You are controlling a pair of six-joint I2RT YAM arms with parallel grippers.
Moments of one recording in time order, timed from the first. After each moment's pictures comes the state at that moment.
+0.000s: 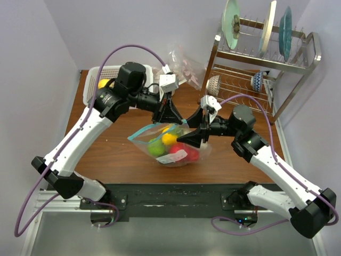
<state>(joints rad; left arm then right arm) -0.66 1.44 1.74 -0.80 0.93 0.11 0.59 0.99 0.86 0.17 -0.89 0.21</state>
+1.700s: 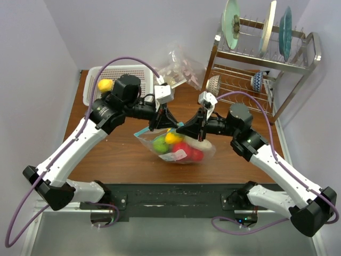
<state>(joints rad) -0.66 1.30 1.51 -0.67 0.81 0.16 0.61 1.01 0.91 0.06 -0.75 0.26</state>
